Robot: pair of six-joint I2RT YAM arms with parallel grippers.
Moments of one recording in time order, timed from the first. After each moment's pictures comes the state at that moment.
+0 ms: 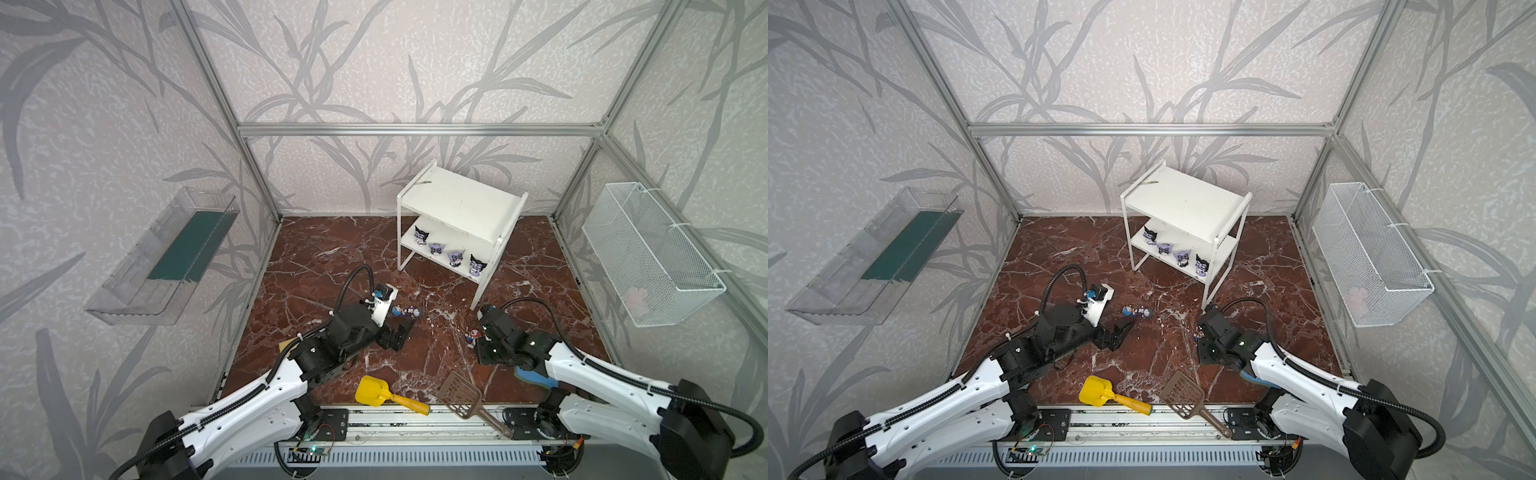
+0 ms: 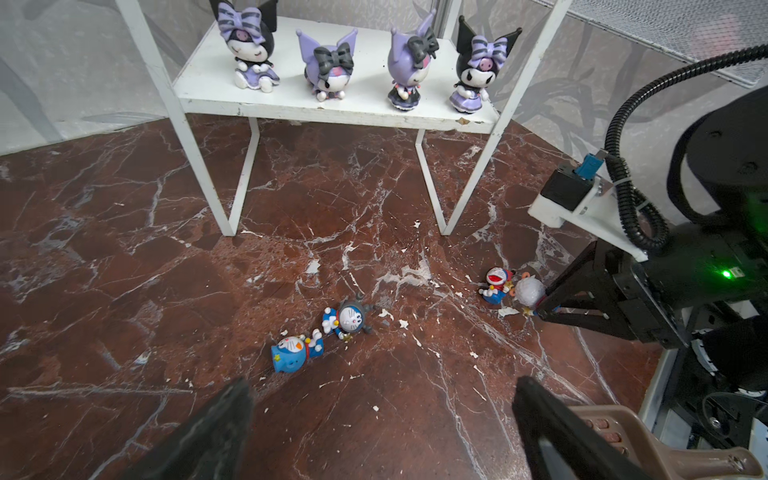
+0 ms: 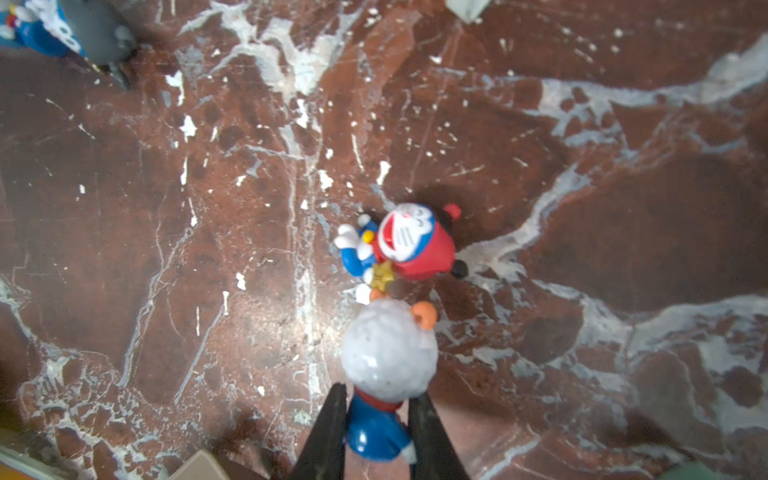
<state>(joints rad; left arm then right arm) -0.83 0.84 0.54 -0.14 -0.08 -0.20 0.77 1.08 0.52 -0.56 0.07 0.62</state>
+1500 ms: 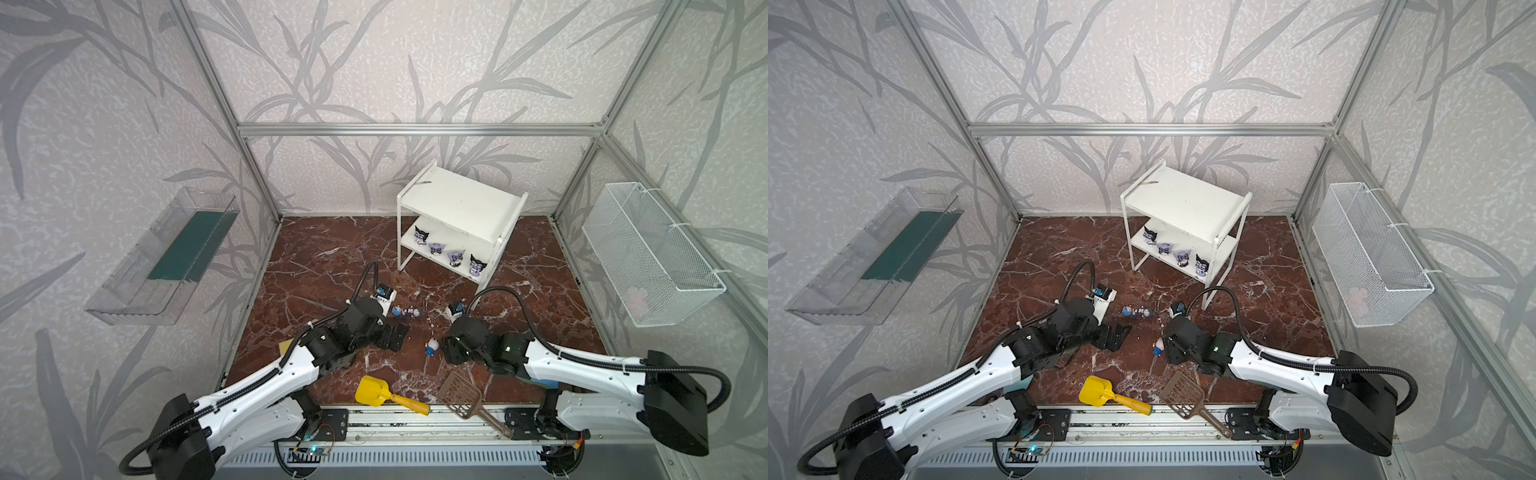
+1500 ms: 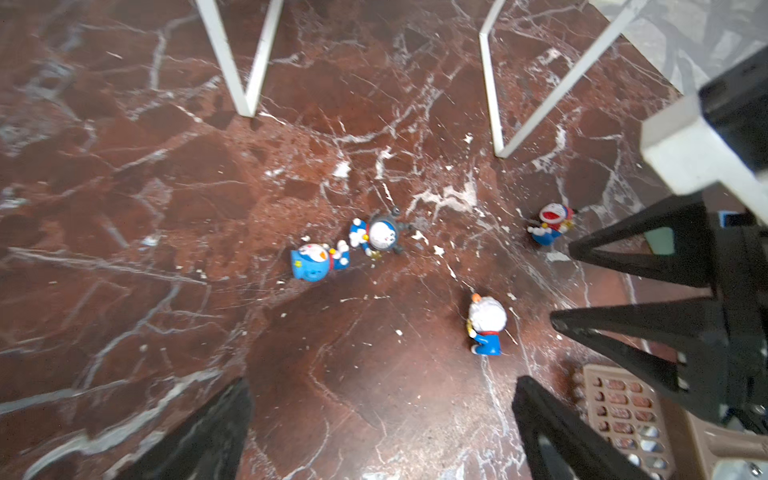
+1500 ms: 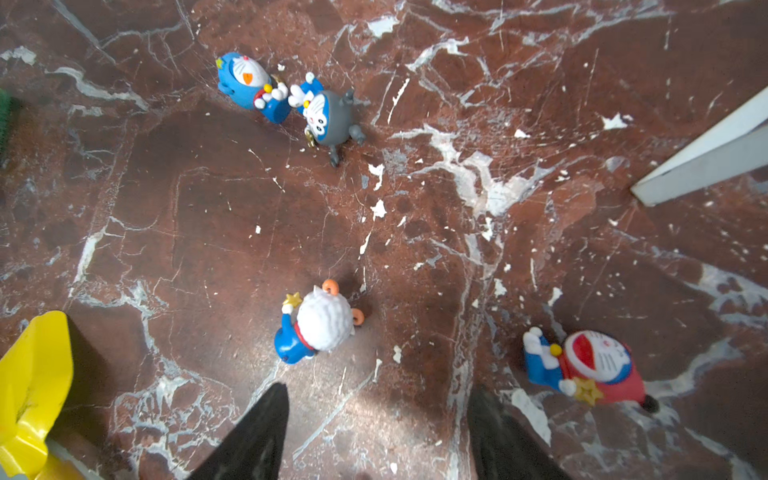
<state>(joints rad) -0.80 1.00 0.63 -0.35 -0.03 -0.32 1.00 1.21 0.61 -0.35 0.21 0.63</state>
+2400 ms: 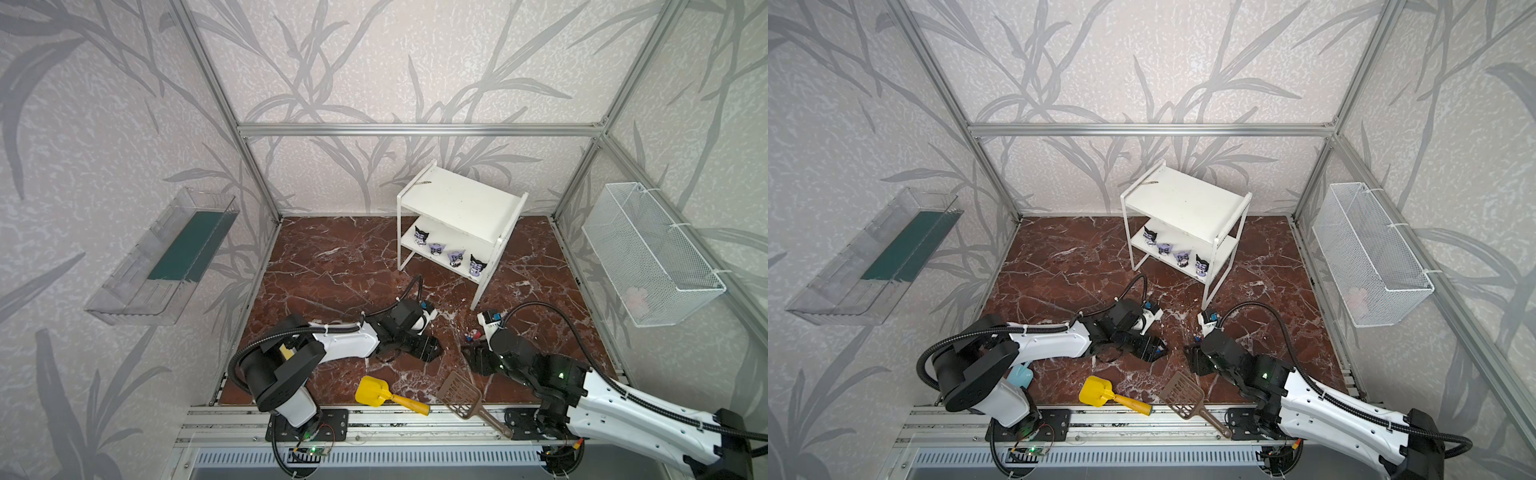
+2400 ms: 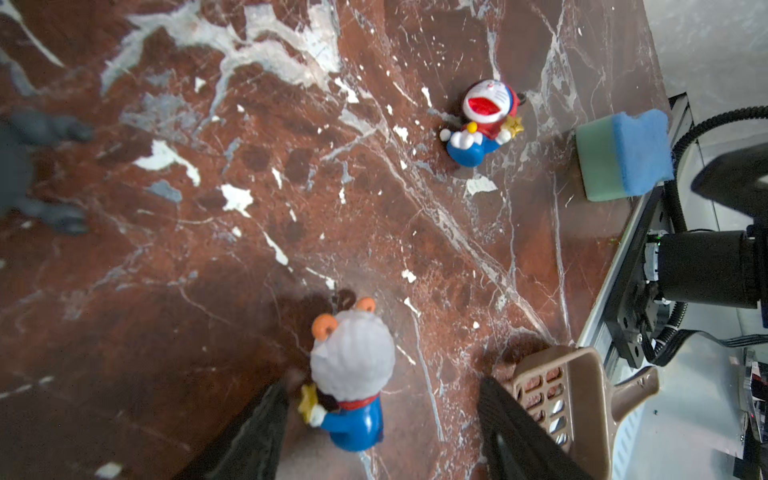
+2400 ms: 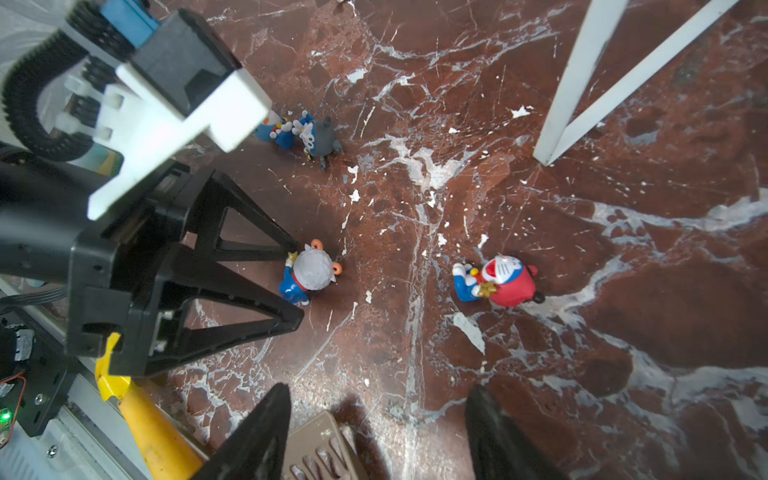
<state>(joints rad) -0.88 1.61 0.72 0.00 0.36 -0.46 0.99 0.69 0.43 -0.50 0.24 0.68</state>
